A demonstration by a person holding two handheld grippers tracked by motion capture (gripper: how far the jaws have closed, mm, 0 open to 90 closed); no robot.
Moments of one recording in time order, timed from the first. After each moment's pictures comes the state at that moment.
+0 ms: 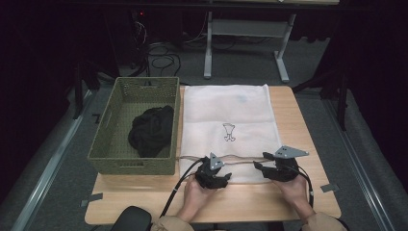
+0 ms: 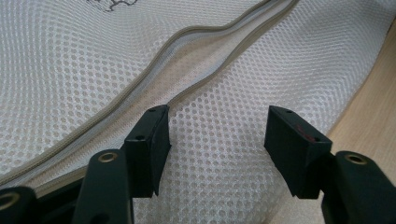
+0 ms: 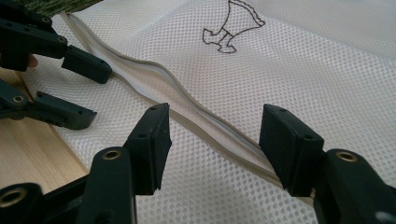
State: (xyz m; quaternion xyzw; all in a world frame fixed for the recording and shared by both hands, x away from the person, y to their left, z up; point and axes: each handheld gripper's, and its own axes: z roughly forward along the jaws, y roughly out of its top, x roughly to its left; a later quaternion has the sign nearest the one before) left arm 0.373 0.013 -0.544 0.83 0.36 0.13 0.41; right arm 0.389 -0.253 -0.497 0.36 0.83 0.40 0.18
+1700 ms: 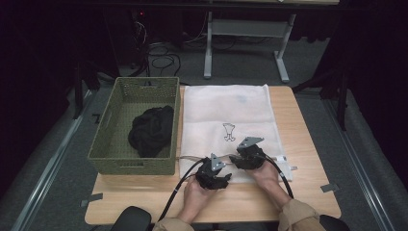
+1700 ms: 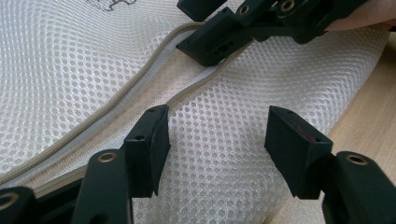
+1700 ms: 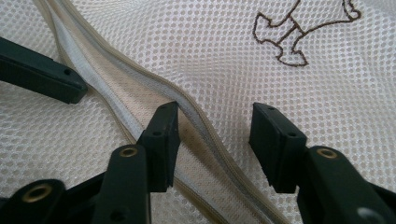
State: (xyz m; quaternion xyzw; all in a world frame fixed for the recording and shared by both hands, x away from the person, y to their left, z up) left arm 0.372 0.011 -0.544 0.83 0.36 0.14 0.40; right arm 0.443 -0.170 -0.528 0.31 0.88 0.31 0.16
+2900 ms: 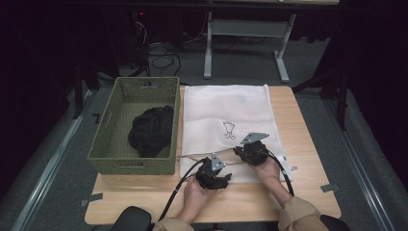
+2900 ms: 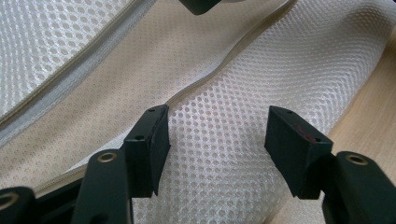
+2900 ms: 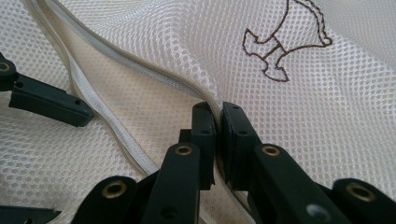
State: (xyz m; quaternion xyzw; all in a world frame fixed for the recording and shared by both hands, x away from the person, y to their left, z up) left arm 0.371 0.011 -0.544 0.83 0.36 0.14 0.40; right arm 0.446 -0.176 -0.510 0.31 0.87 0.34 0.16
